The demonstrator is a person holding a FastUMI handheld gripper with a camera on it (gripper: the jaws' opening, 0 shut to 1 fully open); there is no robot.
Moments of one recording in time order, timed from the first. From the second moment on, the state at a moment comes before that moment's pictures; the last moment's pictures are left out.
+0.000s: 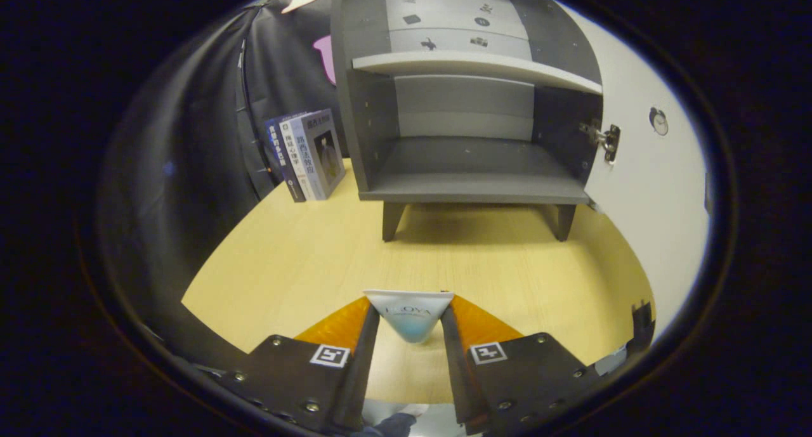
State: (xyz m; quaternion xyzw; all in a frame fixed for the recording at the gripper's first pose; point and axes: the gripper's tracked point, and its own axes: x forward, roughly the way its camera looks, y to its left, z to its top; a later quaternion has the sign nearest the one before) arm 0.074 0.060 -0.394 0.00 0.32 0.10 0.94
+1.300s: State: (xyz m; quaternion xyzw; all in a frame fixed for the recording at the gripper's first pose) arm 0.339 0.014 -0.100 0.02 0.08 0.08 0.99
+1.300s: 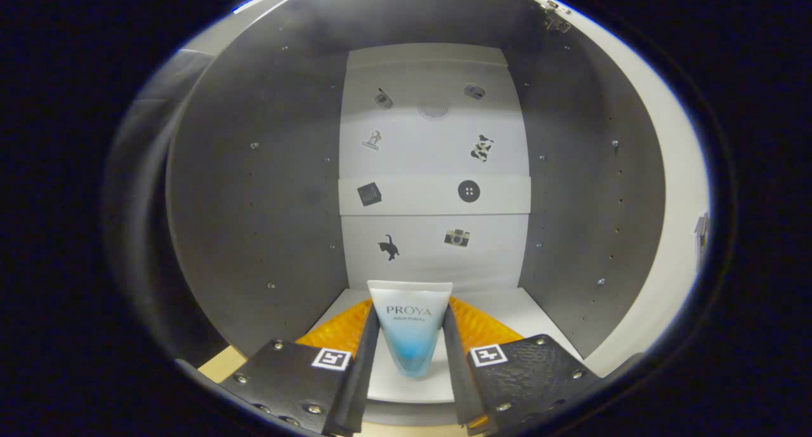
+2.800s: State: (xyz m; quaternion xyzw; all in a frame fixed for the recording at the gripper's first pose) arm 0.113 -0.023 -0.052 0.00 0.08 0.03 1.00
